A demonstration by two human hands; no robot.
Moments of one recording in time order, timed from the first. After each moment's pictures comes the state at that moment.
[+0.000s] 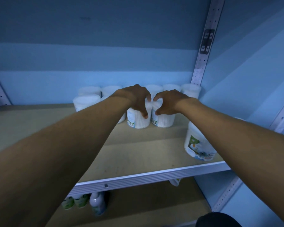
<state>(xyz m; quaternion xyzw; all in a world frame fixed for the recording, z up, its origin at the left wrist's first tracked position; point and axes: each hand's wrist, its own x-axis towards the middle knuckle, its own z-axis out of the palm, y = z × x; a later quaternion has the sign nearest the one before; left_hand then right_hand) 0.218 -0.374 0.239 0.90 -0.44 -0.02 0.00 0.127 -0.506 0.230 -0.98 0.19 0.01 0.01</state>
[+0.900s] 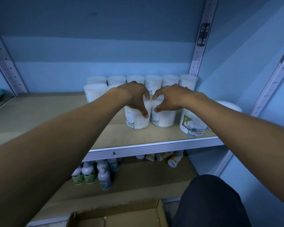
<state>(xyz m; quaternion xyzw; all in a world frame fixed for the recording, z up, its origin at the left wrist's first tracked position) 0.139 -0.312 0.243 0.90 -0.44 -0.01 -0.01 0.049 -0.457 0.239 -0.99 0.16 0.00 0.02</state>
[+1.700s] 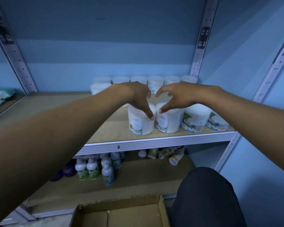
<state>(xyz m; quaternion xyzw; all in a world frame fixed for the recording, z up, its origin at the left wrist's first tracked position) 0.095 -0.289 0.268 0.91 -0.41 -0.05 -0.04 0.000 -0.438 0.274 -0.99 0.09 0.04 0.02</state>
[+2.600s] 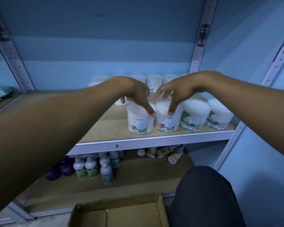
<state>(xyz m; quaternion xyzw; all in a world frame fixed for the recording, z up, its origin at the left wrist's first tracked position) 0.113 -0.301 0.269 0.91 -0.38 -0.15 -0.01 0.015 -0.446 0.292 -0.98 0.09 0.19 0.03</state>
